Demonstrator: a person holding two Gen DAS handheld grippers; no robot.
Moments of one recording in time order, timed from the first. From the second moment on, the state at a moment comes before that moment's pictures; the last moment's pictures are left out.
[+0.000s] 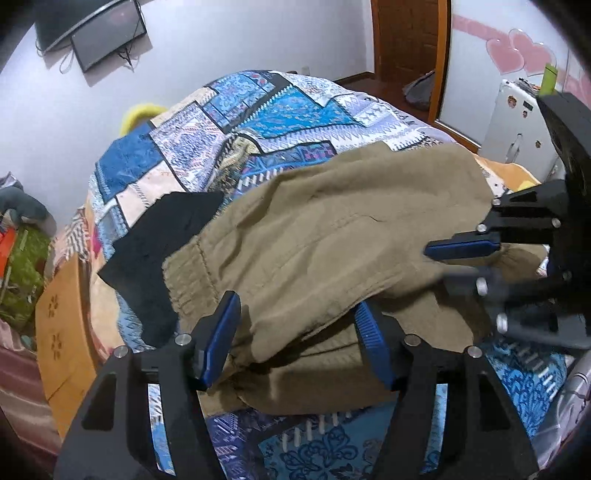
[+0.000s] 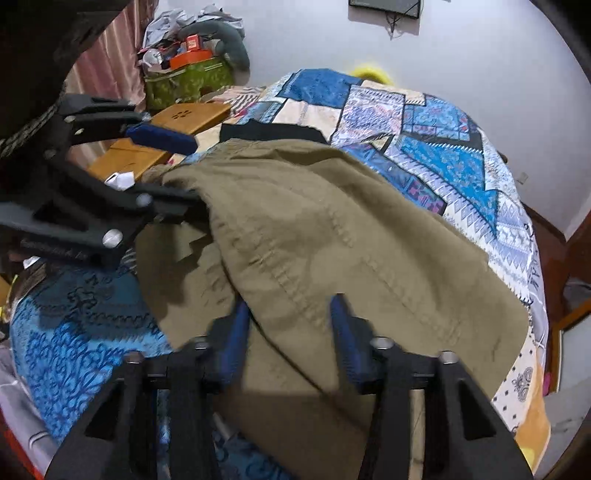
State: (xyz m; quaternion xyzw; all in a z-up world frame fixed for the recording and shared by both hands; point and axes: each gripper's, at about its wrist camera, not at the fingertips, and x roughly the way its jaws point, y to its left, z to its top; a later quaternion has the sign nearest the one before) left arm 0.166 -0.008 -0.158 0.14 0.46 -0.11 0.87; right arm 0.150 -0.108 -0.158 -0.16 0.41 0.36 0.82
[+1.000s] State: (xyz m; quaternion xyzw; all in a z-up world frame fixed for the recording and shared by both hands) left arm 0.117 -0.011 -0.170 0.12 0.46 -0.12 0.87; right arm 0.105 -0.122 -0.134 -0.11 0.40 0.39 0.82
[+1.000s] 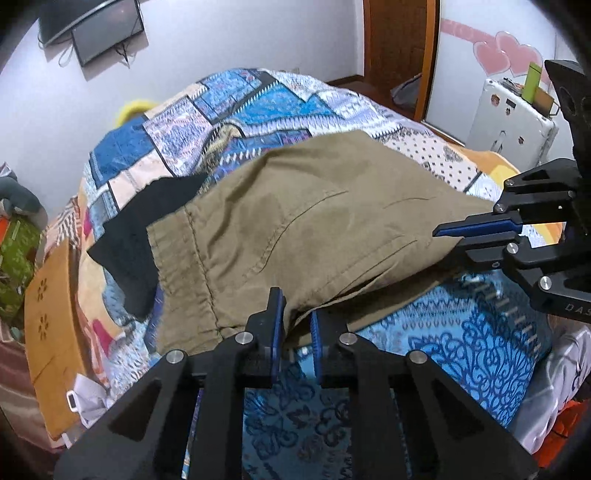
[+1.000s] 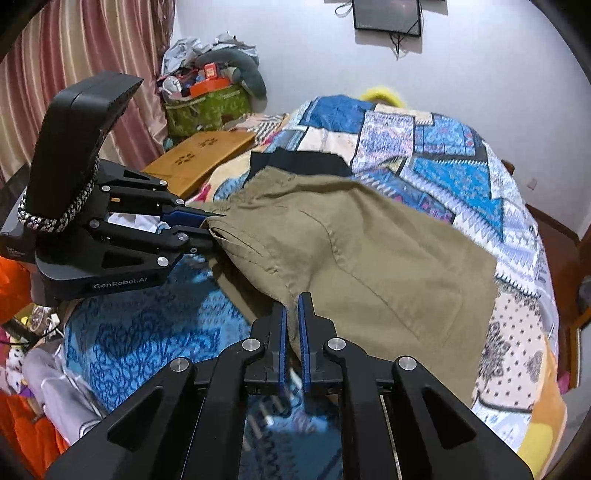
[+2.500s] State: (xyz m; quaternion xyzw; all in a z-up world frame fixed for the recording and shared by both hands) left arm 0.139 0.095 -0.192 -0.03 0.50 0.00 0.87; right arm 0.109 -0.211 -0.163 0.03 0.47 0.27 0.84
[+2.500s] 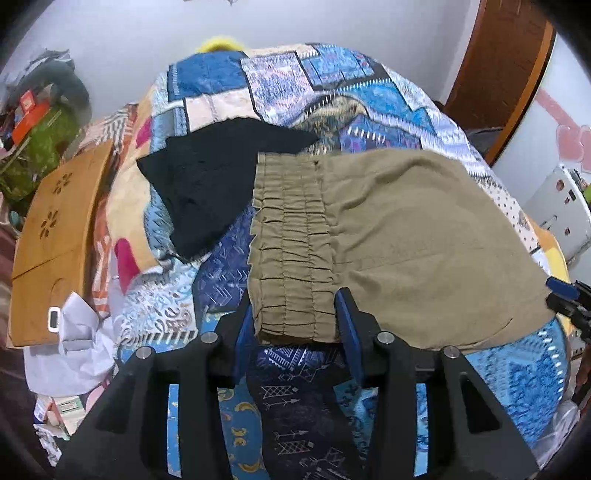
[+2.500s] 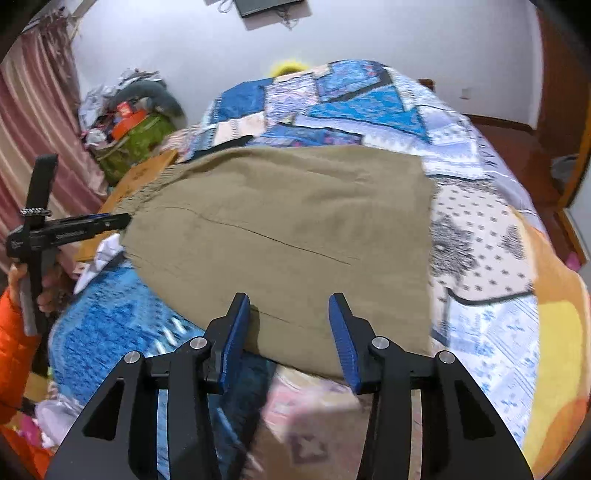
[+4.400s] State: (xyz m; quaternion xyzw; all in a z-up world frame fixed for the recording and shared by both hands) left arm 0.287 0.119 -0.224 -0.09 0.52 -0.02 0.85; right arm 0.380 -0.247 -0.258 0.06 0.53 0.18 0.83
